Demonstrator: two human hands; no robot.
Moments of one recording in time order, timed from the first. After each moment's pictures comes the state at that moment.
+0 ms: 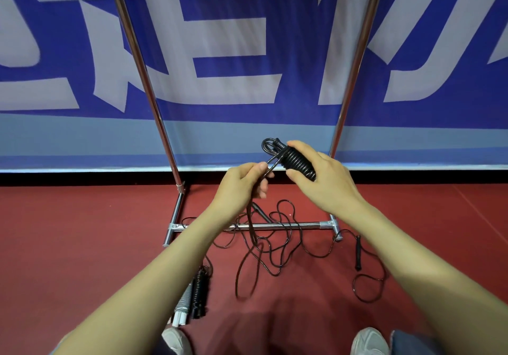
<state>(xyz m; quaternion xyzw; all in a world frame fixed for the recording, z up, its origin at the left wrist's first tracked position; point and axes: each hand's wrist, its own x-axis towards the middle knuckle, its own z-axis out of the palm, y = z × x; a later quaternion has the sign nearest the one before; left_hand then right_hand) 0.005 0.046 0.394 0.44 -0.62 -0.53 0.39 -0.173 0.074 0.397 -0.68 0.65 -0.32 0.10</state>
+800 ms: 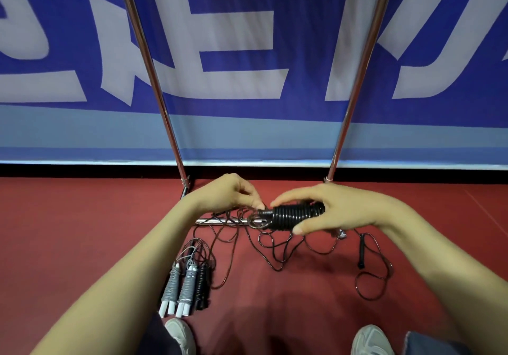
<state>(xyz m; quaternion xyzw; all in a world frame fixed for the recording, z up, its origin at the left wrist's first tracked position) 0.048 0.025 0.387 0.41 -0.79 -0.46 0.09 -0.188 0.096 0.412 -0.79 0.45 -0.08 0.40</state>
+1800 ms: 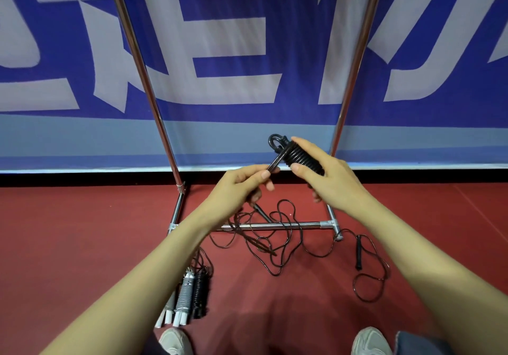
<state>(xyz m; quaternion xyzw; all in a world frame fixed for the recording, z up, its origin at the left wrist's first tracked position) 0.023 0.046 0.393 0.37 -0.67 -0.55 0.34 -0.183 0.080 0.406 -0.65 0.63 -0.36 0.22</state>
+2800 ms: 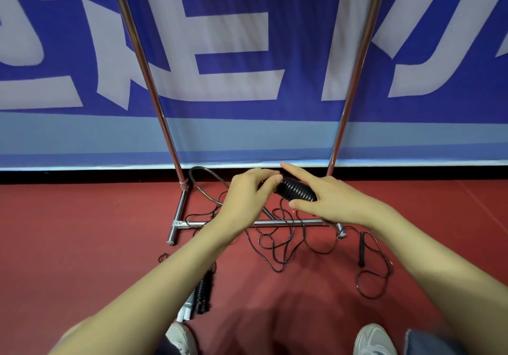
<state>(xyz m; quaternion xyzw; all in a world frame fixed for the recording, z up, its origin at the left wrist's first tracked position) 0.003 0.063 0.387 0.46 -0.75 -0.31 0.35 -0.181 0.092 0.403 -0.74 0.61 -0.10 0.26</state>
